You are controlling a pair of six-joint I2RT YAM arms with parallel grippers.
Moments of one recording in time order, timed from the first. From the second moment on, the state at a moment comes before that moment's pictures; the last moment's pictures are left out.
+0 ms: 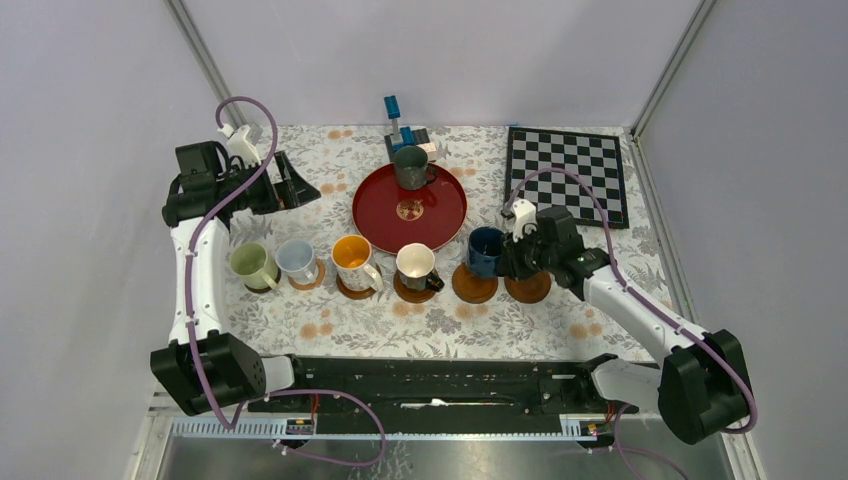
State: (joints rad) left arm 0.27 1.27 1.33 -0.78 0.75 -0.07; right arm 0.39 1.17 0.71 -0.31 -0.34 -0.02
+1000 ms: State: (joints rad) left arm 0.27 1.27 1.30 -0.76 0.74 -0.09; right arm 0.57 1.13 0.57 -0.20 -0.21 -0.03
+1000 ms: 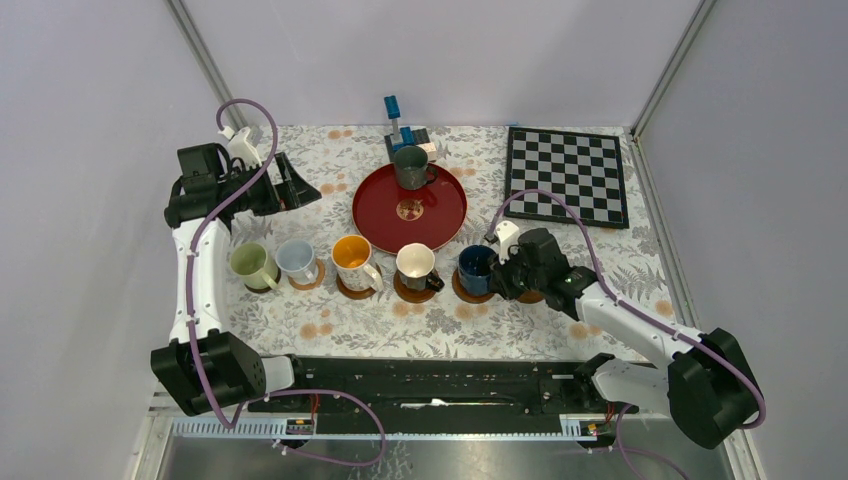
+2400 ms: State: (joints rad) left arm 0.27 1.28 1.30 -0.76 0.74 -0.10; right arm 0.58 1.09 0.72 -0.42 -0.27 -0.11
